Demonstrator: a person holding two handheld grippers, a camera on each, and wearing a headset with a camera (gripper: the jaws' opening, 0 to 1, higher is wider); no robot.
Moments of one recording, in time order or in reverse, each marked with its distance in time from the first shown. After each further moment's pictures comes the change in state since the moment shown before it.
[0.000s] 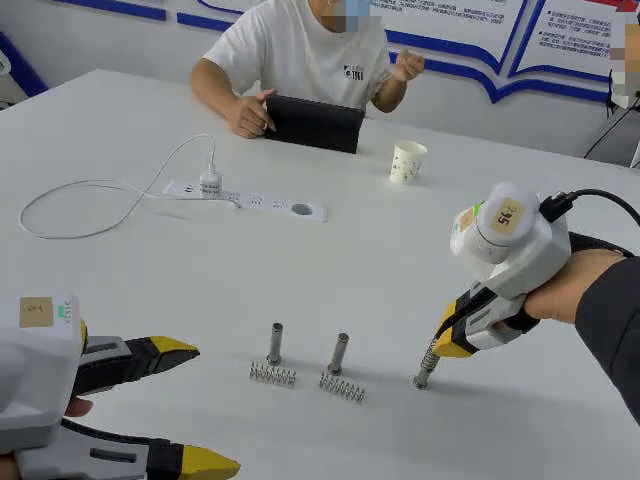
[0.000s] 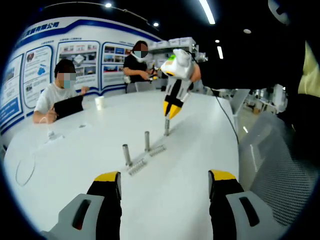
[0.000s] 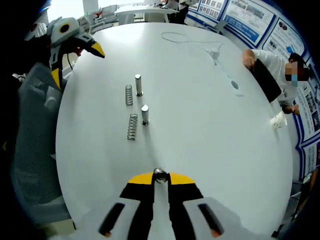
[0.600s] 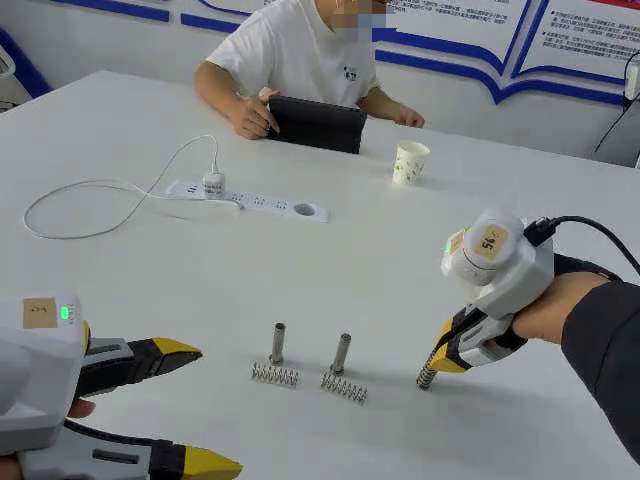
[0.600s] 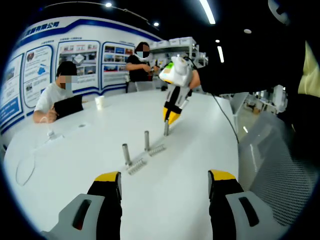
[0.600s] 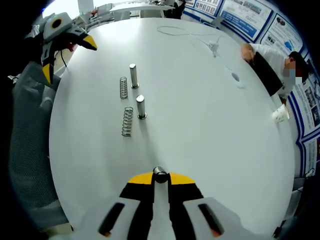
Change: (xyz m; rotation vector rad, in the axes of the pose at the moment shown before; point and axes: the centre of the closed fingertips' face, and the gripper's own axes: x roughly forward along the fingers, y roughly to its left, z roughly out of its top) left arm 0.000 0.000 -0.001 -0.002 0.002 0.001; right arm 0.019 0.000 -0.011 0.029 0.025 -0.011
